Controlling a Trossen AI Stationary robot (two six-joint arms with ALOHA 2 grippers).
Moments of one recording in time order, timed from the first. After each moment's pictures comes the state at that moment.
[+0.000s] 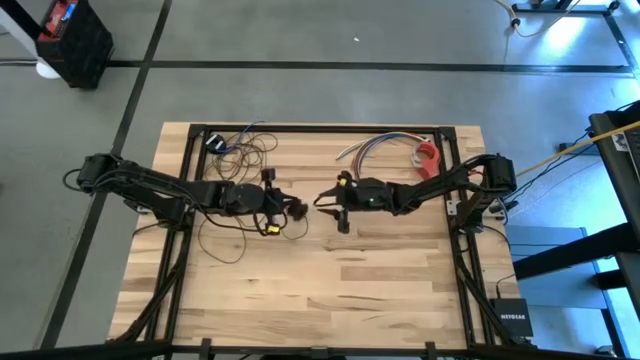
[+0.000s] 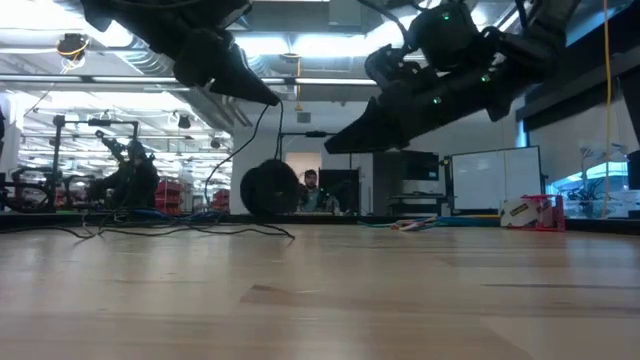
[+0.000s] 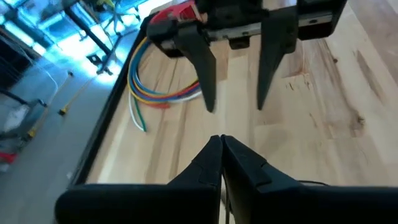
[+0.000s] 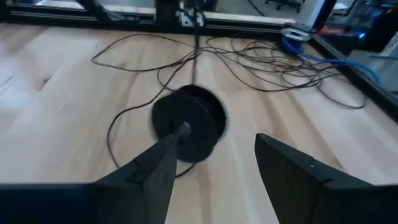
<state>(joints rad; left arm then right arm) -0.09 1.25 0.70 0.04 -0.42 0.26 -0.07 1.72 0.69 0.70 0.01 -0.09</state>
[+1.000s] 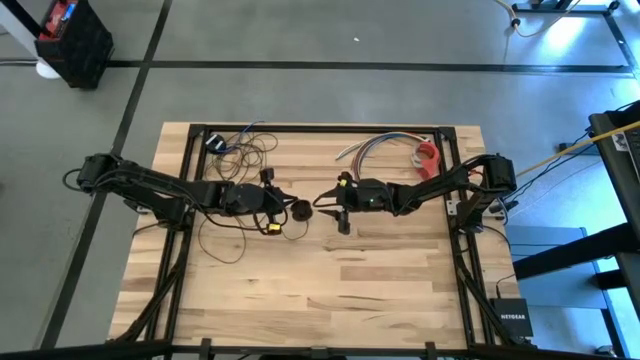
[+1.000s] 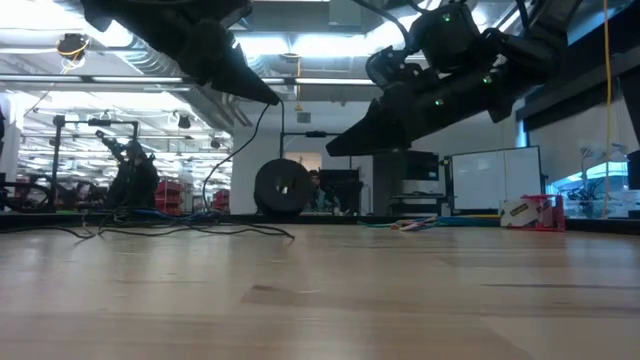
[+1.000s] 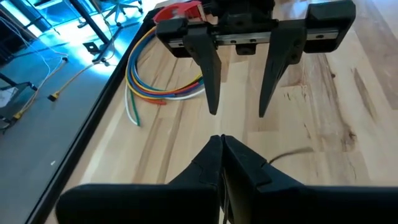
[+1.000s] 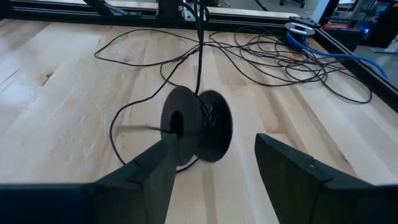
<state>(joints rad) -0.09 1.25 0.70 0.04 -0.42 0.15 -0.07 1.72 0.68 0.70 0.02 -0.08</state>
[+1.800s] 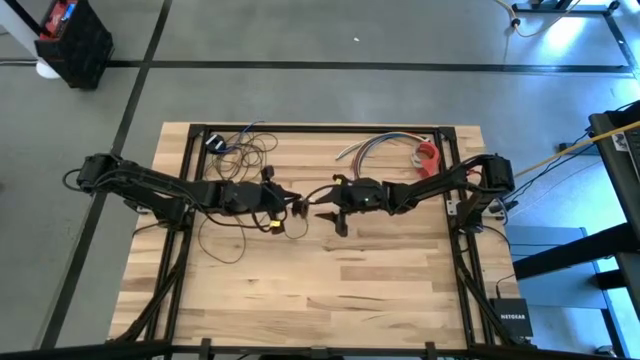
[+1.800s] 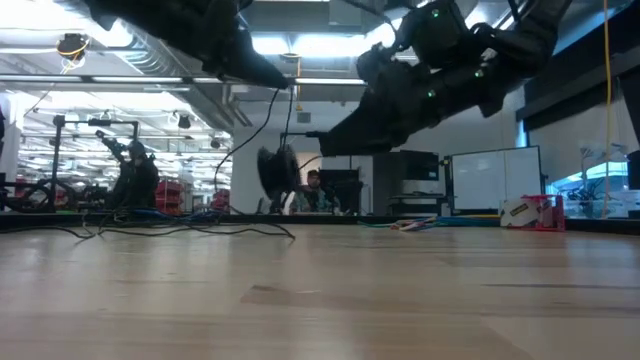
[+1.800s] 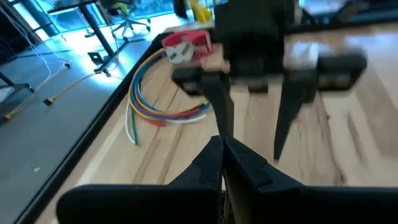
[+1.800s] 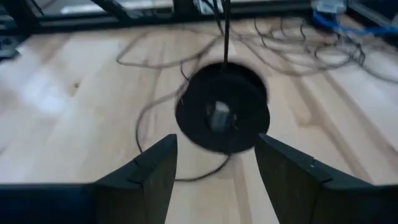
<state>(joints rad) -0.08 1.25 0.70 0.14 -0.42 0.09 -0.06 1.73 0.74 0.62 -0.07 0.03</state>
